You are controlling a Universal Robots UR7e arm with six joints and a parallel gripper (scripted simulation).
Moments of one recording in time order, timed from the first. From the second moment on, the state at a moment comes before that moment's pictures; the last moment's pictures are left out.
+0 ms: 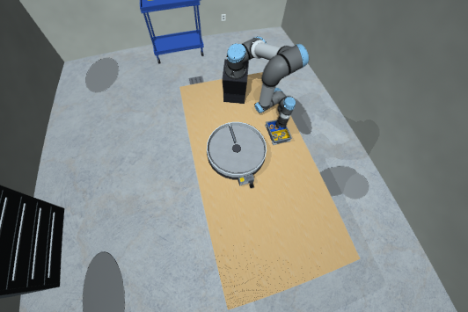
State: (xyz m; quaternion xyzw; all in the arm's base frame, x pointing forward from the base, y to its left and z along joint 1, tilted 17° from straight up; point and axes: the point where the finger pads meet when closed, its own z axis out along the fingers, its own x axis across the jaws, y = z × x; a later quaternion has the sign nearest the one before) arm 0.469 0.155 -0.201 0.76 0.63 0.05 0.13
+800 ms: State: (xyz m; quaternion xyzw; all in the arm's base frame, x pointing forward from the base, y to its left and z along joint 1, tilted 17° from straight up) arm 0.472 0.153 -0.212 0.76 0.63 0.05 0.13
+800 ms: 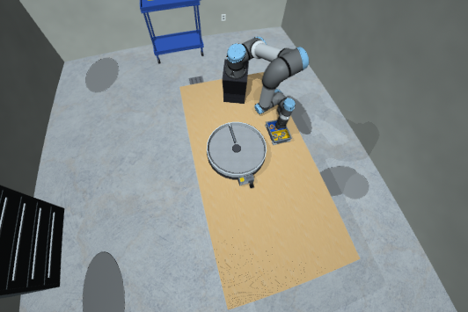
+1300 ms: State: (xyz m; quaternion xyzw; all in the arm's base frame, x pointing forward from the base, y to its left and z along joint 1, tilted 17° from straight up) arm 0.474 0.152 -0.220 0.76 0.63 0.05 0.13
